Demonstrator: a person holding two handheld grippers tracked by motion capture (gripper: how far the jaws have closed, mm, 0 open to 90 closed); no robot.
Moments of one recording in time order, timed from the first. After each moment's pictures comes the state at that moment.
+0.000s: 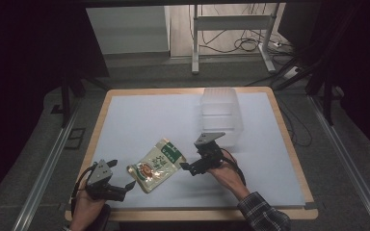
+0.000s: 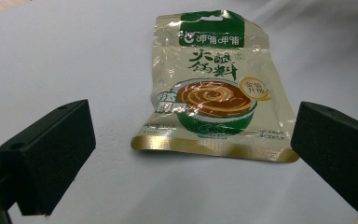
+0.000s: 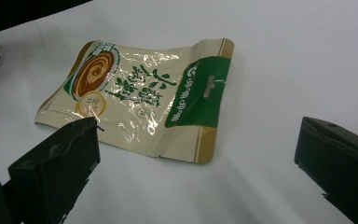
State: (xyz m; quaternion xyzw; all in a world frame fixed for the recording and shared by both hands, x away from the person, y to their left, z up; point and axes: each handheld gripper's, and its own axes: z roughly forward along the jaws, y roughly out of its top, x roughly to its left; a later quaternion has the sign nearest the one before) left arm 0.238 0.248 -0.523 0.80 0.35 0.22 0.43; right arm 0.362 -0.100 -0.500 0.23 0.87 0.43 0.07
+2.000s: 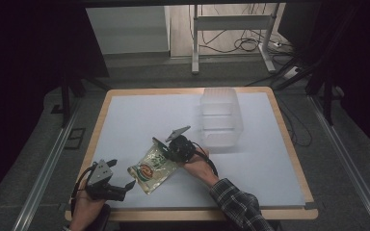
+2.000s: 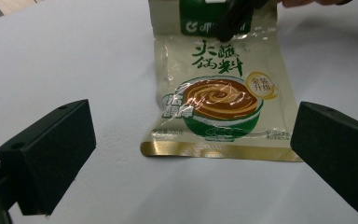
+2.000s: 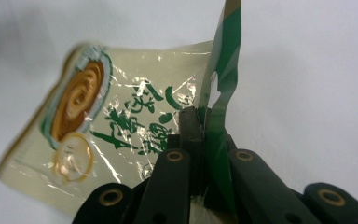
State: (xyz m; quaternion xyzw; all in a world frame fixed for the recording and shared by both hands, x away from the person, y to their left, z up) left arm 0.238 0.248 -0.523 0.80 0.36 0.23 0.43; right arm 0.387 -0.020 -0.515 0.22 0.90 0.37 0.03
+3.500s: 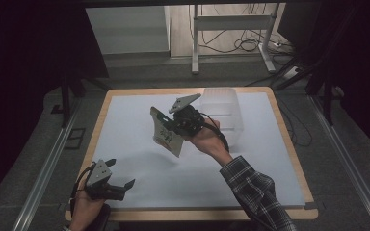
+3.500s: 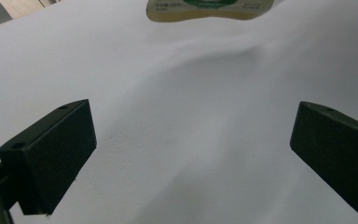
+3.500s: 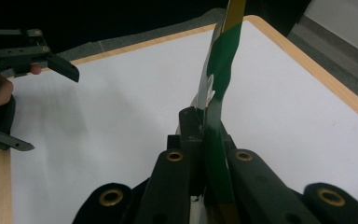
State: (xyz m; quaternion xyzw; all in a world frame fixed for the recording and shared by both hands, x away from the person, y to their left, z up) left arm 0.237 0.249 -0.521 0.79 0.36 0.24 0.43; right arm 0.390 -0.036 -0.382 0.16 0.89 0.41 0.11
